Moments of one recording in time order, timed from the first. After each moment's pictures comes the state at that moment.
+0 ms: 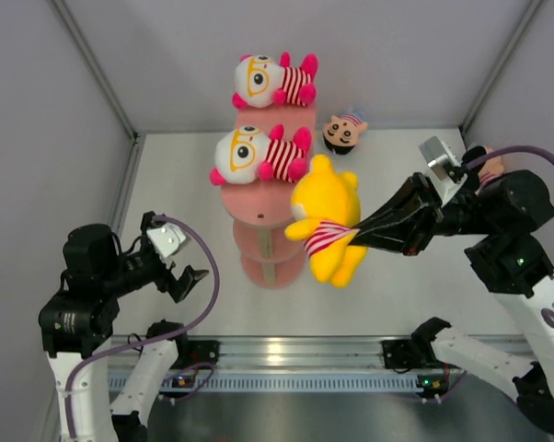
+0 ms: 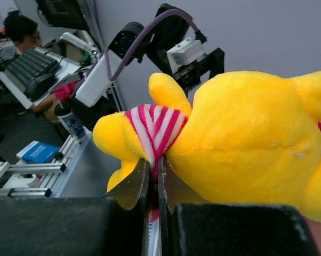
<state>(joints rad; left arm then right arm) -0.03 0.64 1.32 -1.23 0.68 0.59 0.53 0.83 1.31 -0.14 -1.06 0.48</state>
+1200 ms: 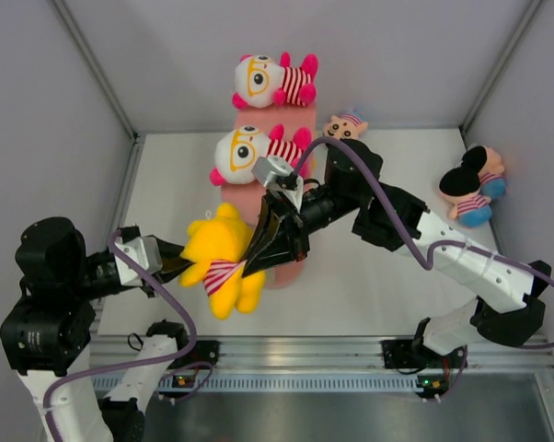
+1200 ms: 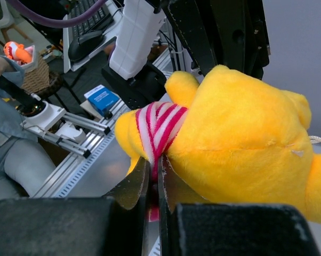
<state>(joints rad) -0.04 0.77 1.68 -1.25 1.15 0.61 1.10 1.42 1.69 -0.25 -1.02 0.21</state>
